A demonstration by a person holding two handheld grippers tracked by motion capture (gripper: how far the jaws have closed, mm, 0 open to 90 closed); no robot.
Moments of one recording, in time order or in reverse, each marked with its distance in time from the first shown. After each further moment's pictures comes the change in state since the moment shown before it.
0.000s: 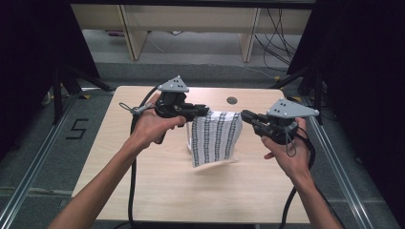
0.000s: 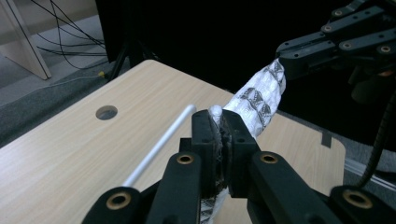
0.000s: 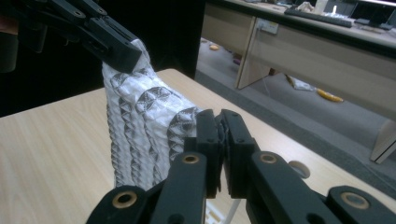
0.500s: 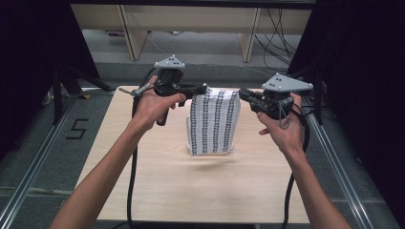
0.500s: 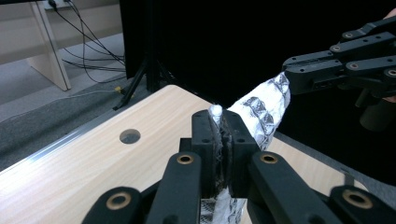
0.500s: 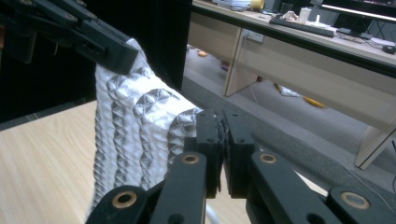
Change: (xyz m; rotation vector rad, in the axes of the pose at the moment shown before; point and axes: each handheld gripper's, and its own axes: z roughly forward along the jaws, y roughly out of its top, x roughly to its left) left arm 0.035 0.027 0.009 -0.072 0.053 -0.074; right arm -0.027 0.035 0.028 -0.011 -0.039 0.012
